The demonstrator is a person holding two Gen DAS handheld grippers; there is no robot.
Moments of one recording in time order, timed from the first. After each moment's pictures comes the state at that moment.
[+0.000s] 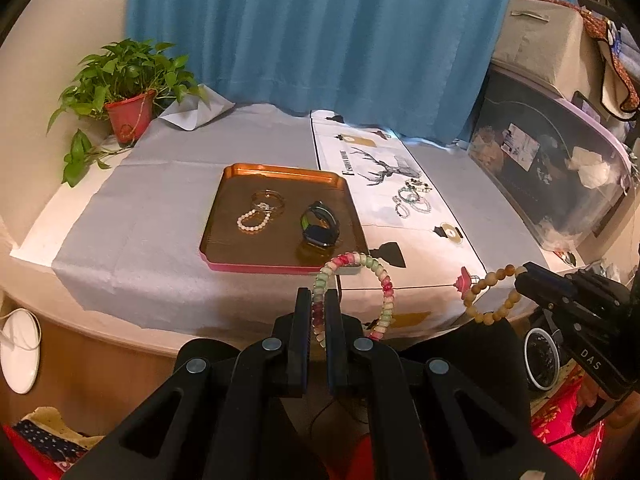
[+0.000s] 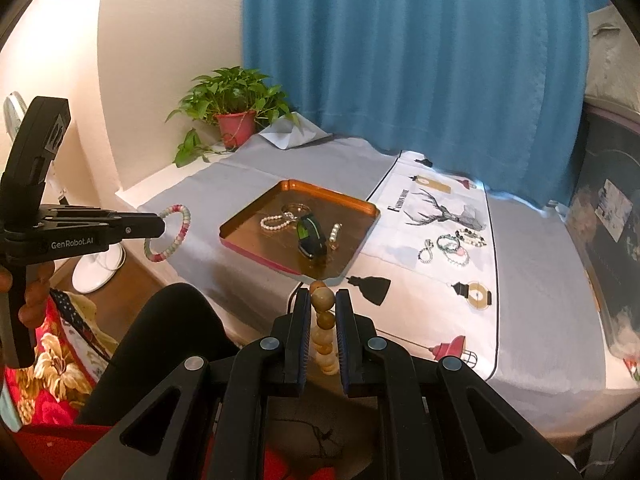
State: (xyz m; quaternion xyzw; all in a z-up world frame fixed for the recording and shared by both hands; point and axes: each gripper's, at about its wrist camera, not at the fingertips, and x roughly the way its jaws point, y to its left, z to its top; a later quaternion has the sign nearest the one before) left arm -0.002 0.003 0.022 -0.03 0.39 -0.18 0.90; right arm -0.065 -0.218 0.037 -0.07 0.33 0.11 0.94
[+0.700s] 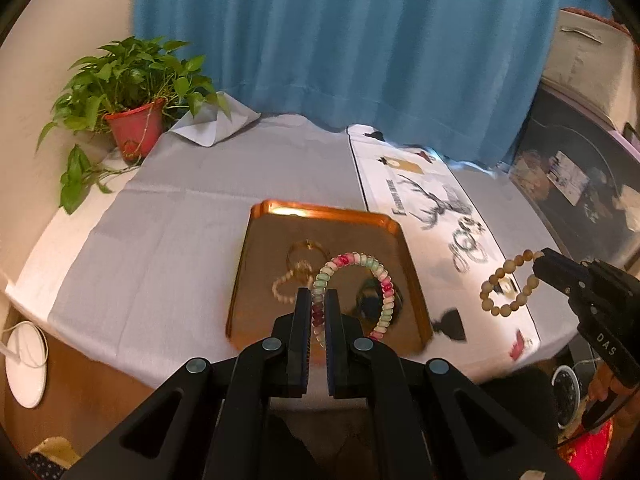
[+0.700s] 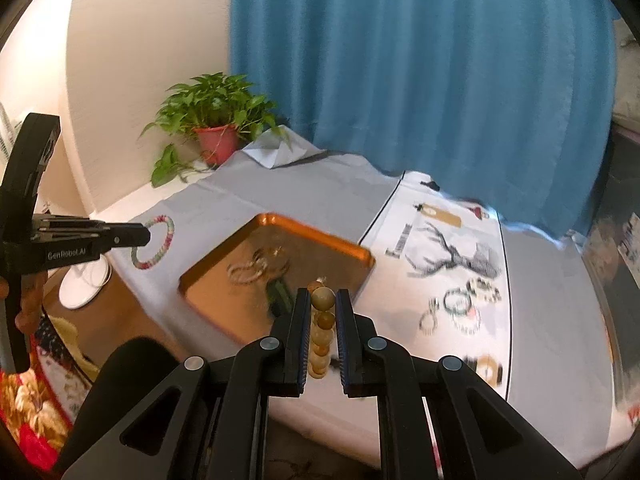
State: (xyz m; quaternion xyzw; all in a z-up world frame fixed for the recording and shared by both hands) left arm 0.140 0.016 0.010 -0.03 0.39 -0.14 0.91; right arm 0.080 -0.214 0.037 -0.07 0.31 0.12 0.94
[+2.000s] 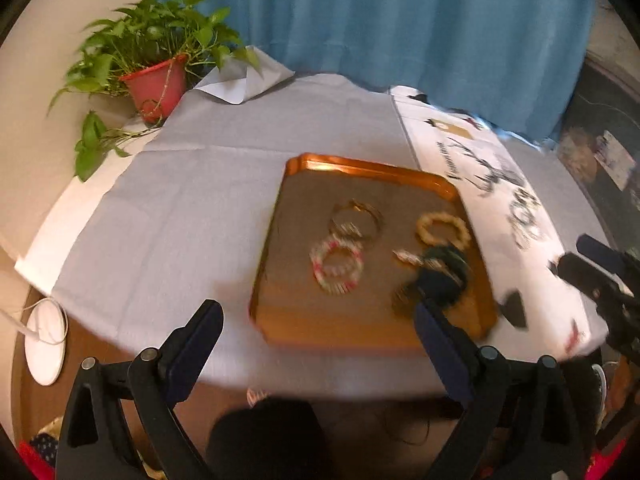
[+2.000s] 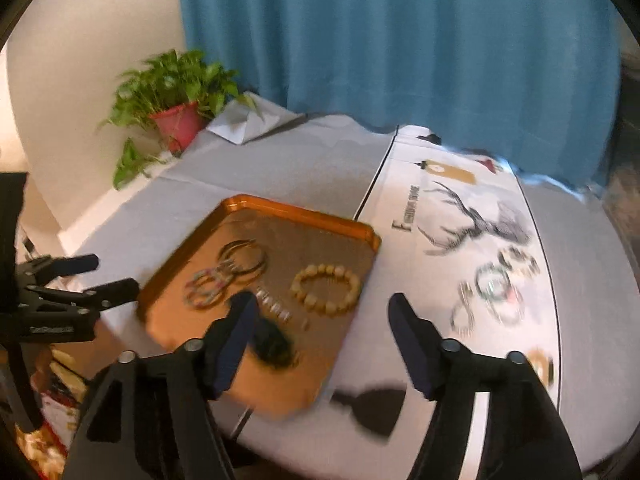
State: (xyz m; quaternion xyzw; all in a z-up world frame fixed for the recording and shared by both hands) left arm 0.137 0.018 -0.043 -0.01 0.44 -0.08 0.90; right arm 0.144 -0.214 -0.022 -0.01 0.37 0.09 0.93
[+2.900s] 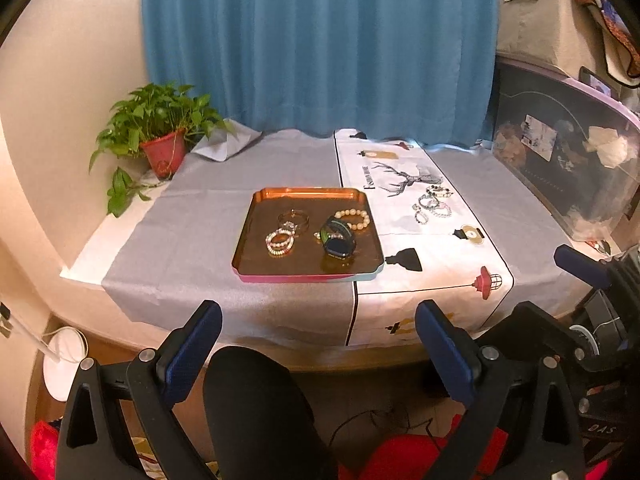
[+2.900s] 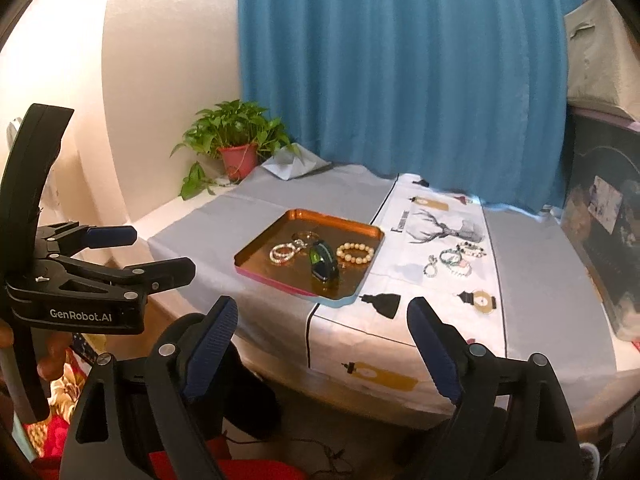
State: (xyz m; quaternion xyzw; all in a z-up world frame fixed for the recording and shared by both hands) left arm -0.051 -0.033 0.049 0.04 0.35 -0.11 0.93; right arm -0.100 -0.203 0.052 -0.03 0.27 0.10 0.96
